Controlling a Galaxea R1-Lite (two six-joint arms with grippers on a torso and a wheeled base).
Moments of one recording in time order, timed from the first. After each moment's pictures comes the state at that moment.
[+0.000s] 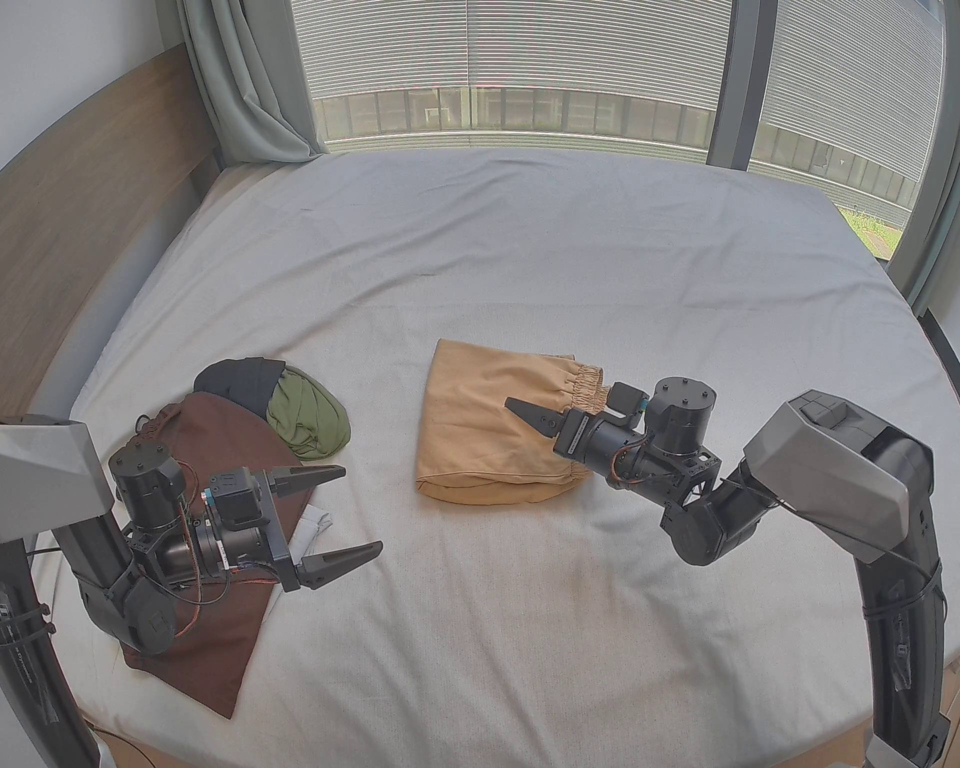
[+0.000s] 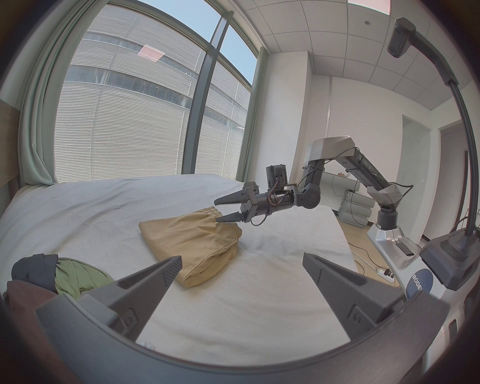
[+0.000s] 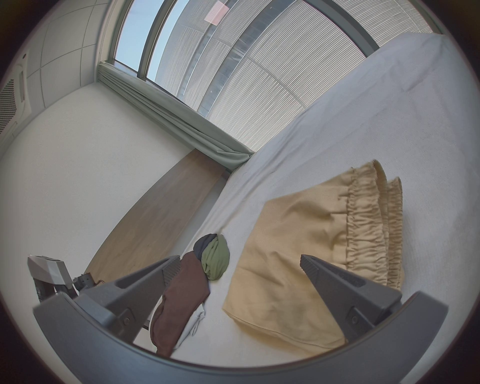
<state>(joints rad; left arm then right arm) -0.13 2.11 -0.42 -1.55 -0.92 0.22 0.43 2.48 -1.27 -1.19 0.36 0.64</state>
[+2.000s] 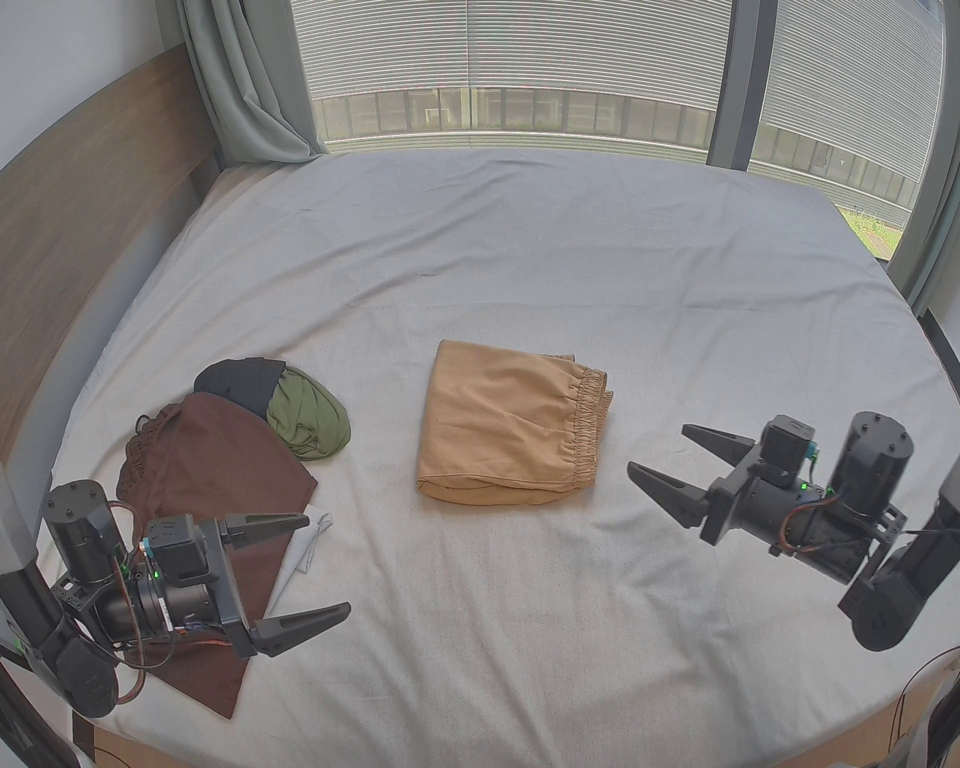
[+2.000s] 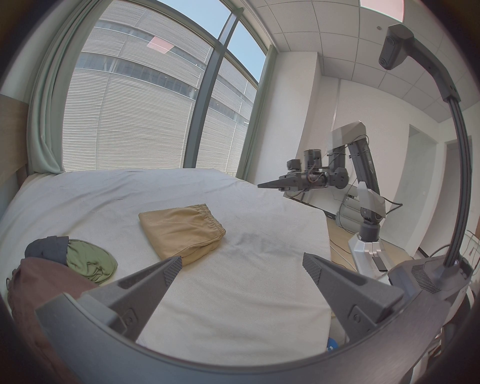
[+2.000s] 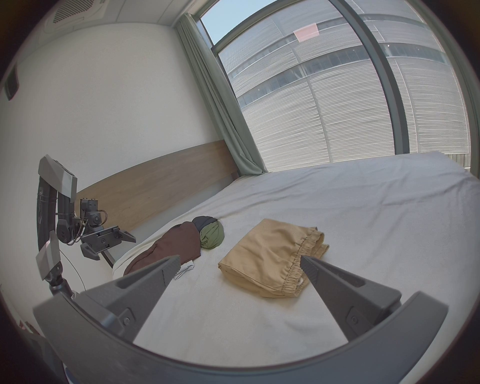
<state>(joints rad) -0.15 1.83 -0.09 -1.55 -0.87 0.18 0.40 1.87 -0.38 -1.46 0.32 0.10</state>
